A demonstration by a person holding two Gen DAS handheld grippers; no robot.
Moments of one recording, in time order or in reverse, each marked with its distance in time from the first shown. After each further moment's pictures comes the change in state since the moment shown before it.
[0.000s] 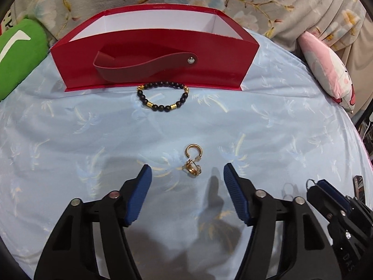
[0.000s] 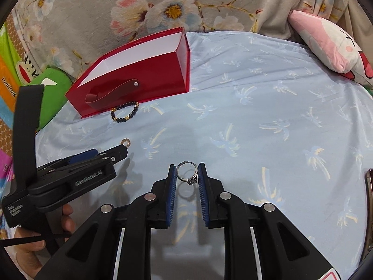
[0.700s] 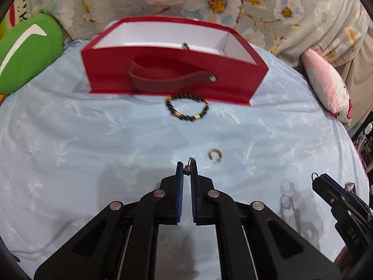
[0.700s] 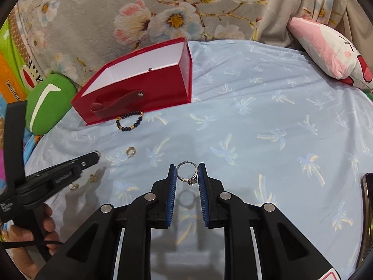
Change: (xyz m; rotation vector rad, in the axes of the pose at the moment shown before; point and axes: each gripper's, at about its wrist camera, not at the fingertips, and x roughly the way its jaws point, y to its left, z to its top) left arm -0.048 0.043 -0.001 -0.062 -0.070 -0.006; right arm -0.020 0.009 0.010 -0.025 -0.057 0.029
